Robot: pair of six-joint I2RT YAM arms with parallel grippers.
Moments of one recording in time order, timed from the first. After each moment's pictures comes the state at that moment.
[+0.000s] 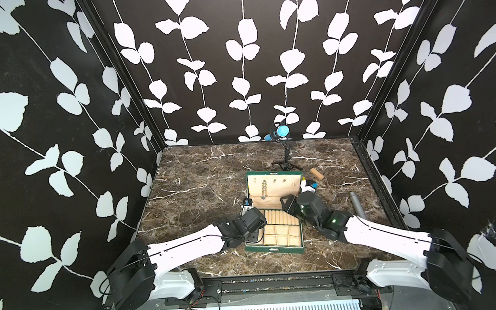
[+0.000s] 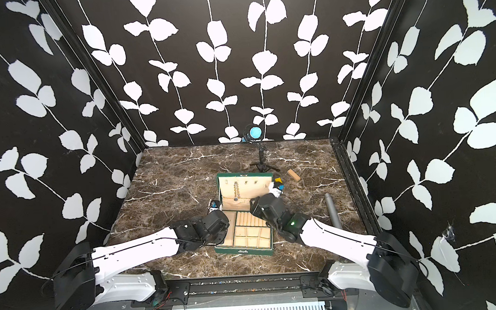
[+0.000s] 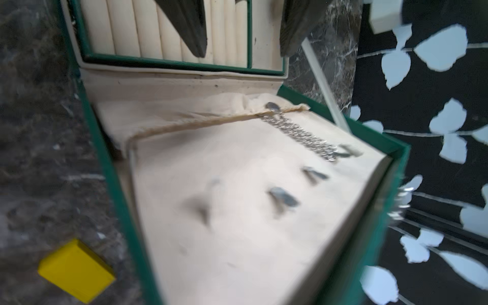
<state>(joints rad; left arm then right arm) -1.05 1.26 0.75 -0.59 -0.32 -0.71 0.90 1.25 0.63 0.03 0.28 1.20</state>
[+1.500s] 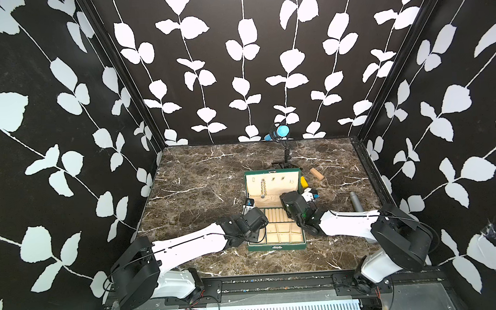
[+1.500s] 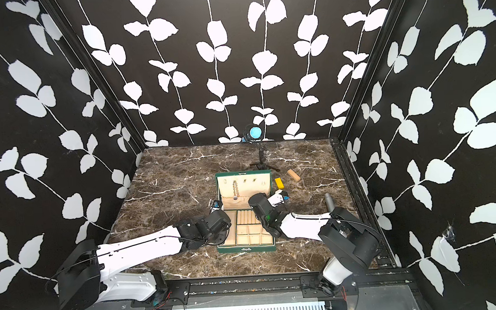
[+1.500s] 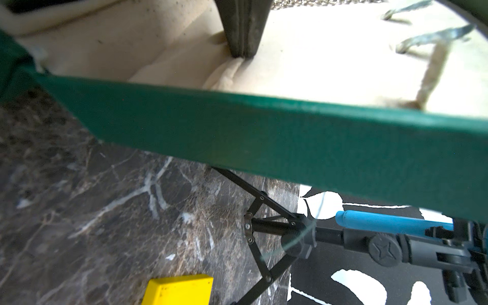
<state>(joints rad) -1.05 1.30 0.77 -0.60 -0.32 -0.68 0.85 1.56 0.68 0.31 0.47 1.70</state>
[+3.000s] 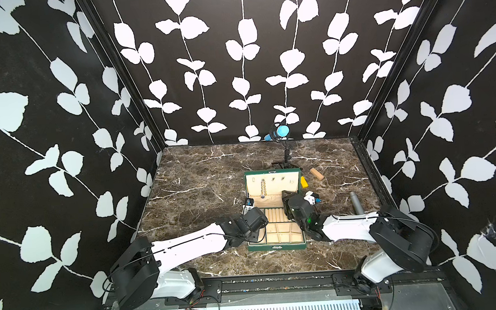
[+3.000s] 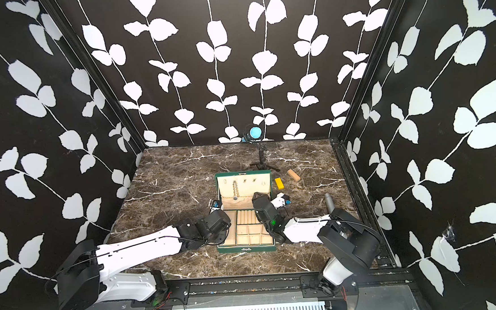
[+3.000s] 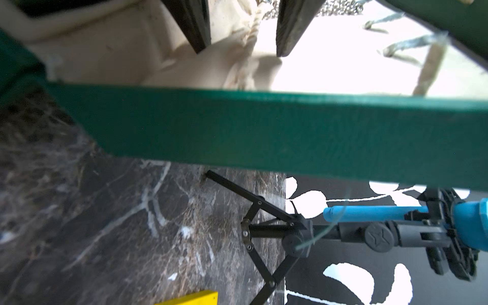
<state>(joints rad) -1.05 1.29 0.77 -0.60 -0.33 -0.68 0.84 1.56 0.58 0.51 0.44 1.78</state>
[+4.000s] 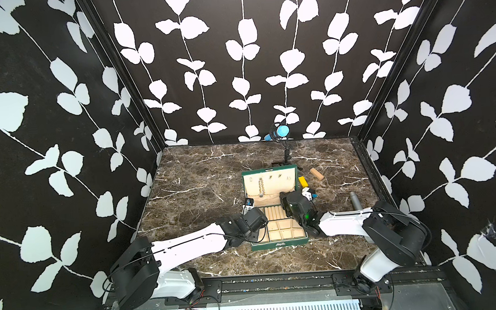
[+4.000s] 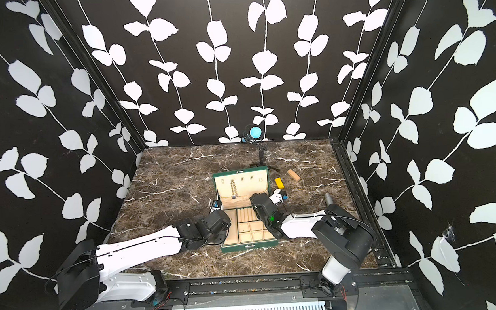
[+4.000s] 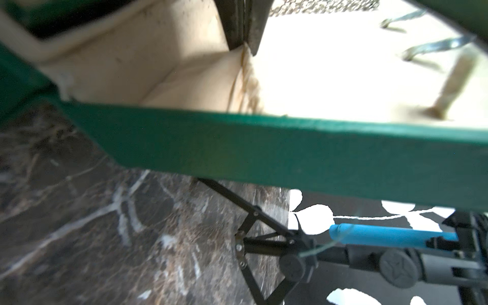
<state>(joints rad) -1.05 1.29 0.77 -0.60 -0.34 -0.68 0.82 1.59 0.62 0.51 0.35 1.68</state>
